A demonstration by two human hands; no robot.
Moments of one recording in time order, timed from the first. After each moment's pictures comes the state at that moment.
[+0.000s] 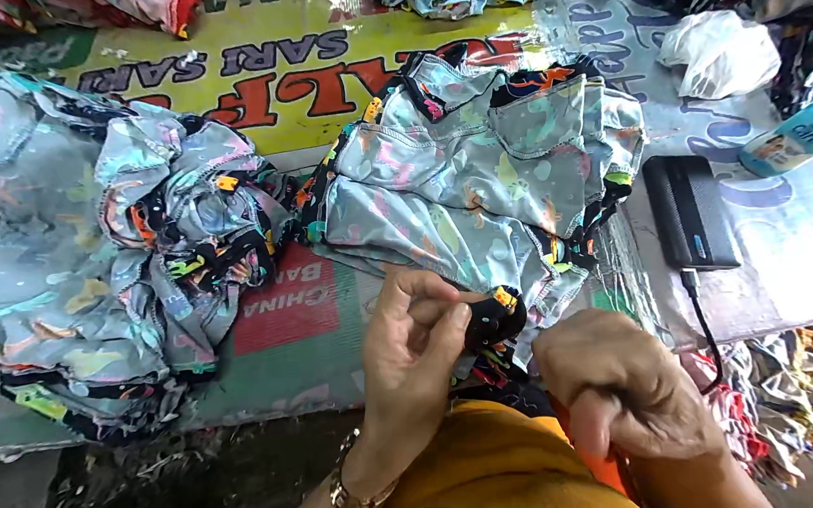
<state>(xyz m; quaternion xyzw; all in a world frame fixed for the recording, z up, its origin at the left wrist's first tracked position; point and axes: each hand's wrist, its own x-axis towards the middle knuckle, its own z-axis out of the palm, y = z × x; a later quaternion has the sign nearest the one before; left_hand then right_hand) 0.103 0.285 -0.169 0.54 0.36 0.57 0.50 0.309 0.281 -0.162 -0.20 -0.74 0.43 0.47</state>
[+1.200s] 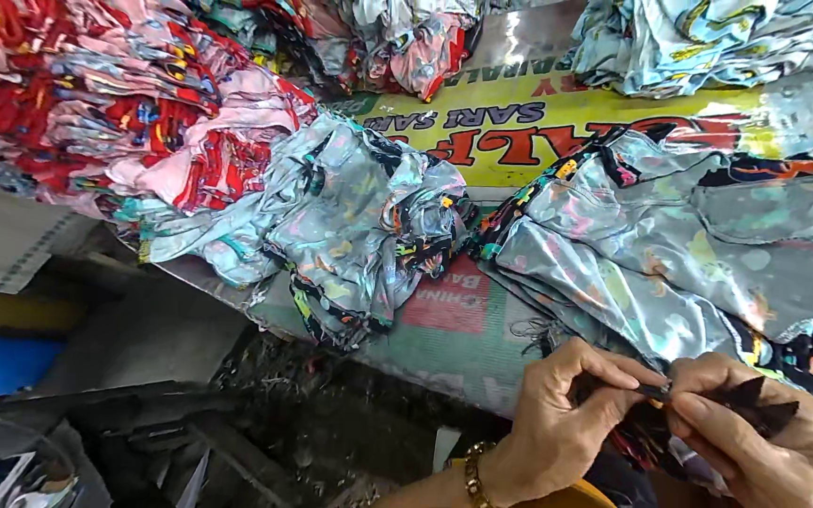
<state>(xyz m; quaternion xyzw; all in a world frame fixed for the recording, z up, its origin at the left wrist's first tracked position) 0.103 0.275 -0.188 0.54 0.27 0.64 0.49 0.284 0.293 -0.172 -0.30 -0.59 0.59 0.47</state>
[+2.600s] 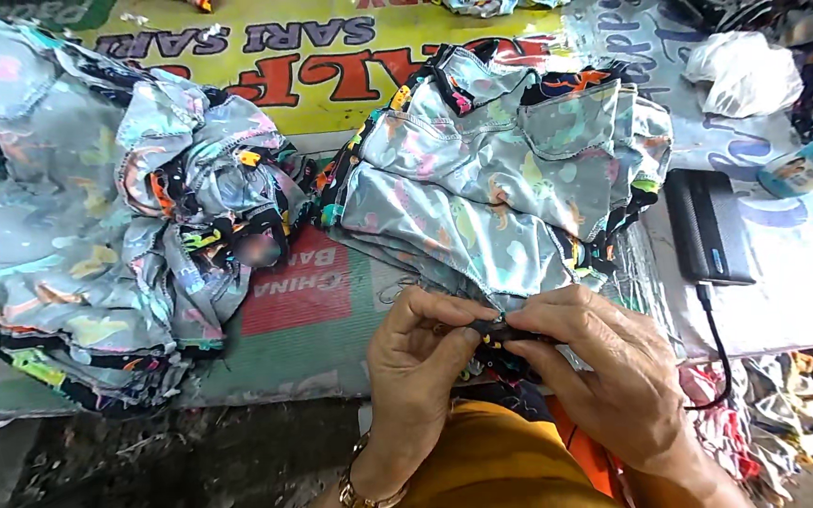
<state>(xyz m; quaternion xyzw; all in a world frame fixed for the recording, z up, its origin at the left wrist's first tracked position) 0.099 0.272 -0.185 0.42 0.27 0.65 0.57 0.280 0.275 -0.164 -0.41 -0.80 0.11 0.43</state>
